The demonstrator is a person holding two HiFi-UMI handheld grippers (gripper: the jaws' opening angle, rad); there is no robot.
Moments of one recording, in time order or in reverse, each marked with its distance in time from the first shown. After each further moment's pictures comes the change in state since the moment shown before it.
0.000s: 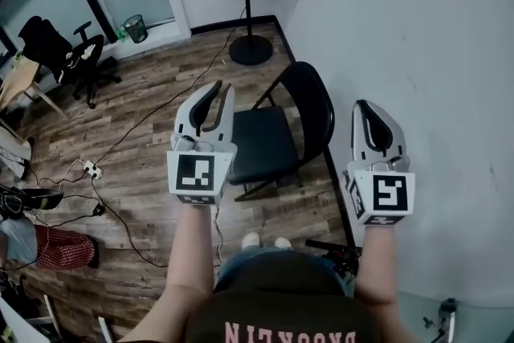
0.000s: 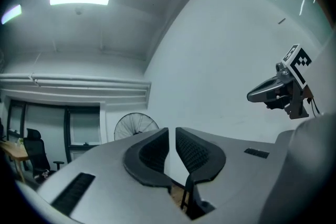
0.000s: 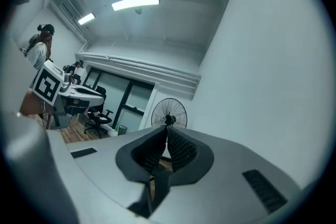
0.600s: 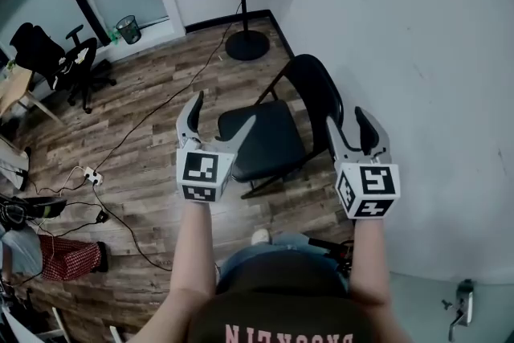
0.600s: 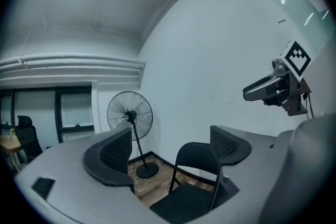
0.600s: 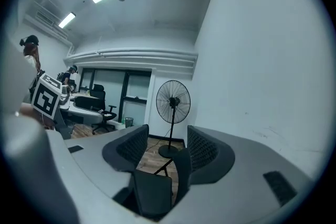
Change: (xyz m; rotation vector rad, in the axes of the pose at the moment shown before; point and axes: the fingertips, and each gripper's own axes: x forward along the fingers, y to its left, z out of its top) left arm -0.018 0.019 -0.097 -0.037 0.198 -0.125; right arm 0.014 0.070 -0.060 0.167 0.191 0.007
